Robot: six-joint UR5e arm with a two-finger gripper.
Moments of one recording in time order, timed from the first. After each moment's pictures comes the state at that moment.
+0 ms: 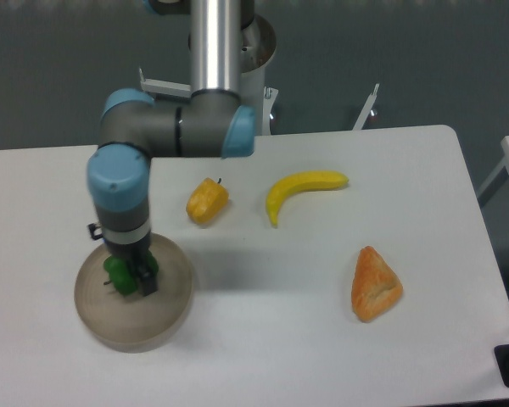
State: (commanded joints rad) arm 1.98 -2.03 -1.31 -1.23 1.45 1.04
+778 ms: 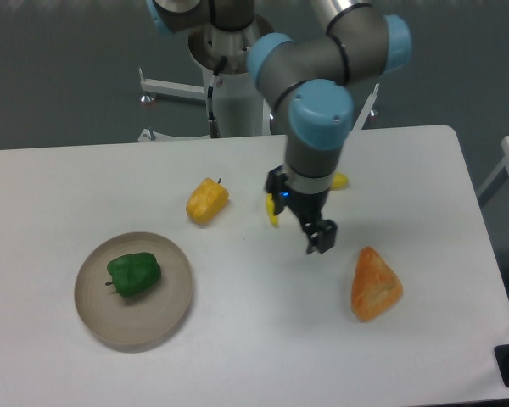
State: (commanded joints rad) arm 2.31 -1.97 -1.42 -1.32 1.61 1.54
